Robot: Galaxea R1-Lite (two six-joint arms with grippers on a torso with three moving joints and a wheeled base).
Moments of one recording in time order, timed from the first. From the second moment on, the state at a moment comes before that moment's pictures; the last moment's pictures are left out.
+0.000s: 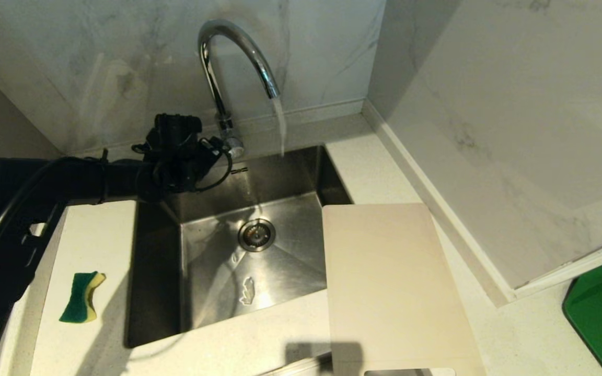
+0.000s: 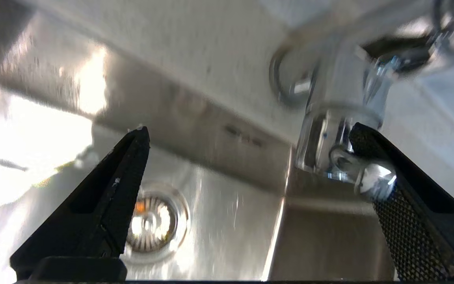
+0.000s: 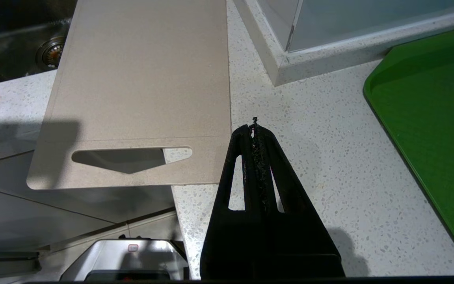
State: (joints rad) left arm -0.32 2.33 -1.98 -0.13 0.41 -0.90; right arm 0.00 0.00 0.00 0.00 0.00 0.02
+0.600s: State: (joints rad) left arm -0.32 2.28 -1.98 -0.02 0.34 -0.96; right arm 0.00 0.00 0.00 0.00 0.00 0.02
